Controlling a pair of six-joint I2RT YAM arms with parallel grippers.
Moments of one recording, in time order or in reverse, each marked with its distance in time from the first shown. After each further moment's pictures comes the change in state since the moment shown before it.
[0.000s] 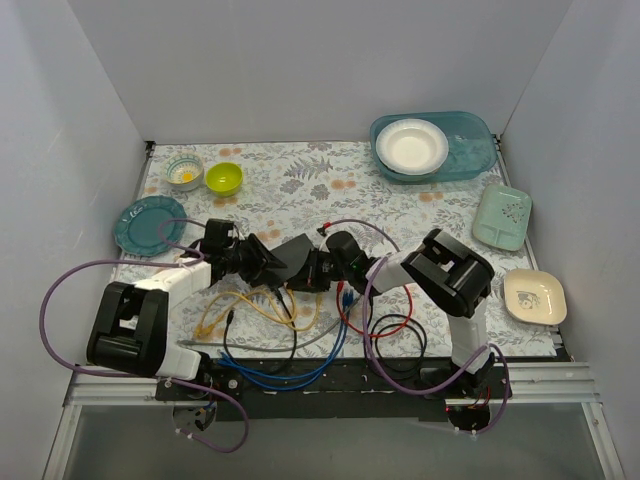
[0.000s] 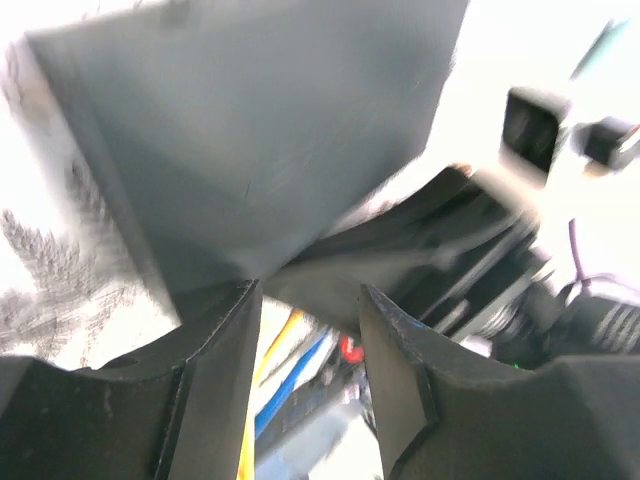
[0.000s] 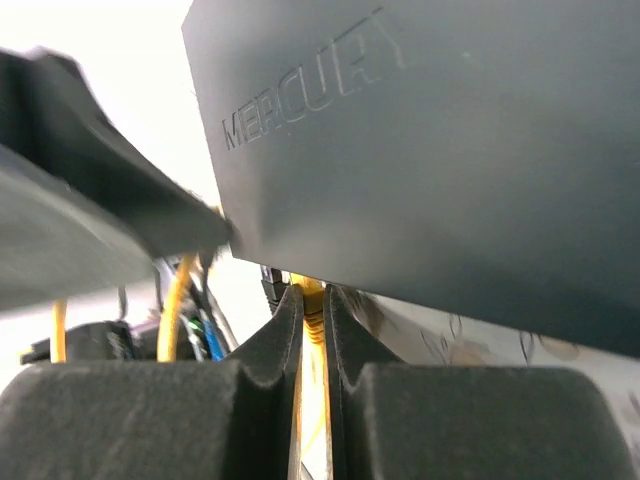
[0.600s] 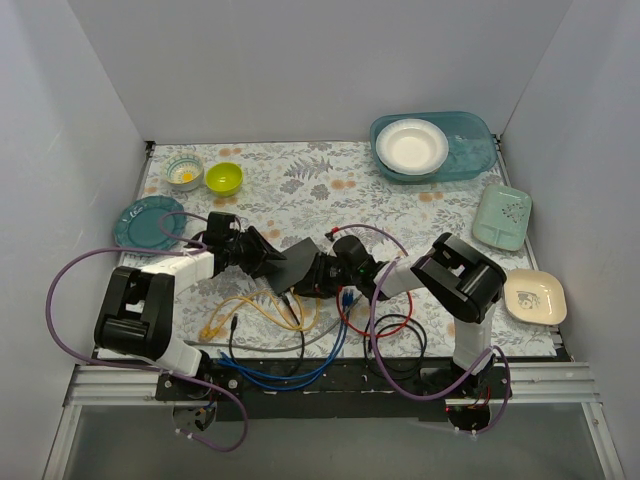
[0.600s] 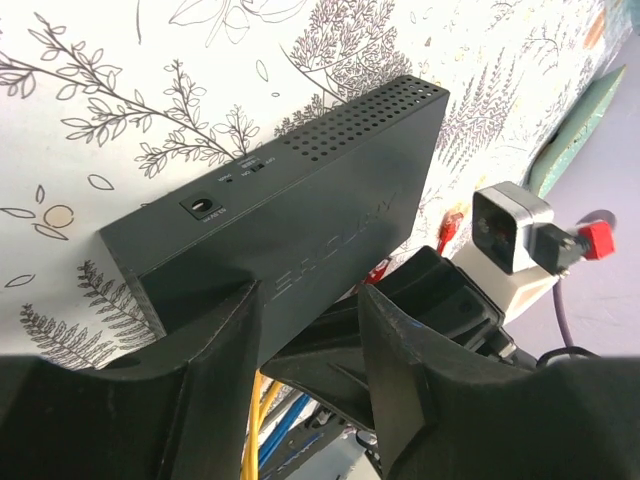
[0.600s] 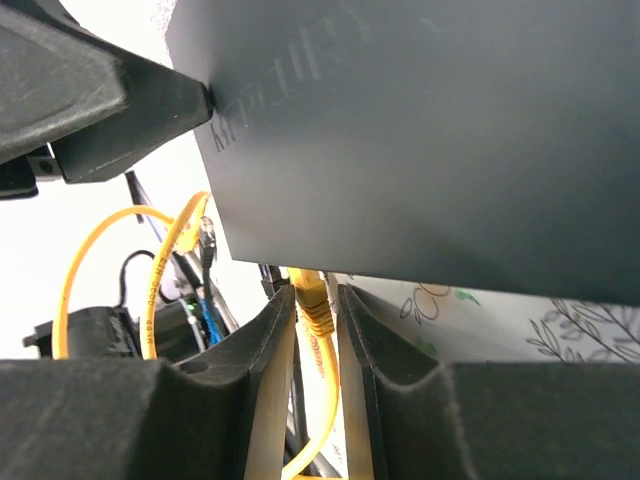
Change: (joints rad) left arm 0.012 0.098 0.094 0.021 -0.077 0.013; right arm -0.003 -0.091 -0.082 -0.057 0.009 -0.010
